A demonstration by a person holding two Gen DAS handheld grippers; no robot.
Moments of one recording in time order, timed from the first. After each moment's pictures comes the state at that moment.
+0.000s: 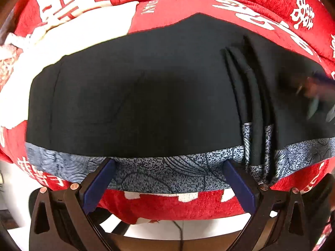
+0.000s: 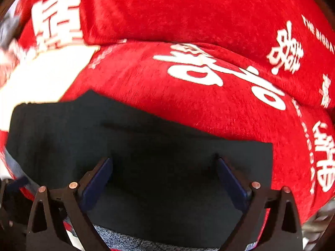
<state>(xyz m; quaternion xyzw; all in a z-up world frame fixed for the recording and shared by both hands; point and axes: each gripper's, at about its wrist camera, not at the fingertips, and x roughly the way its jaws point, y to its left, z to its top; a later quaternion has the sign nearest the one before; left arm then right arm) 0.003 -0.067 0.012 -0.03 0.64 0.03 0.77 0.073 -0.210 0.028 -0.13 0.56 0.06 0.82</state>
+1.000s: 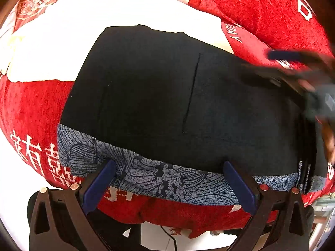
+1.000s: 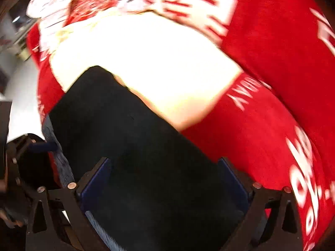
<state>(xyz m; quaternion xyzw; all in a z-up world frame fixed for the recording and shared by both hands) -0.050 0.109 -0.002 -0.18 0.60 0.08 0.78 0.111 0.026 0.024 -0.27 0.52 0.38 0.71</state>
